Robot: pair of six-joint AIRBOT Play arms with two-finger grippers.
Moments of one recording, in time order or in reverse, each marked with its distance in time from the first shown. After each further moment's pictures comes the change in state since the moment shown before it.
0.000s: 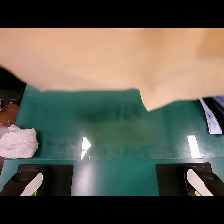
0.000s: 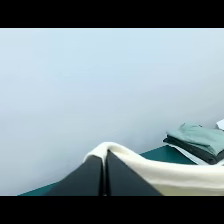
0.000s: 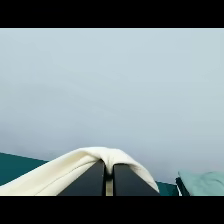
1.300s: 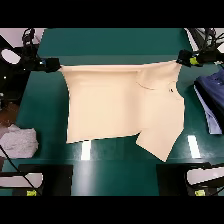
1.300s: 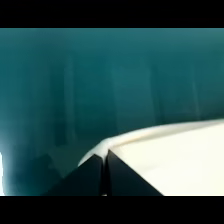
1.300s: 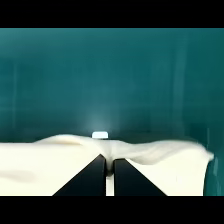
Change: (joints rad) left arm -0.001 -0.666 -0.728 0.026 0.367 0.095; right arm 0.099 -0.754 -0.486 0.000 -0.232 0.084
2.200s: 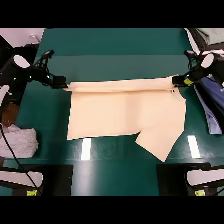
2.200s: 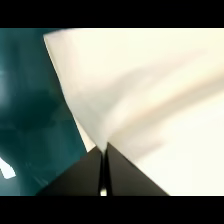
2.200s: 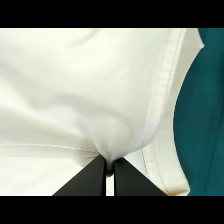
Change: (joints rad) left arm 0.002 -0.102 -0.007 0.040 -0.395 0.072; right arm 0.066 0.043 -0.217 -0.344 0.188 0.012
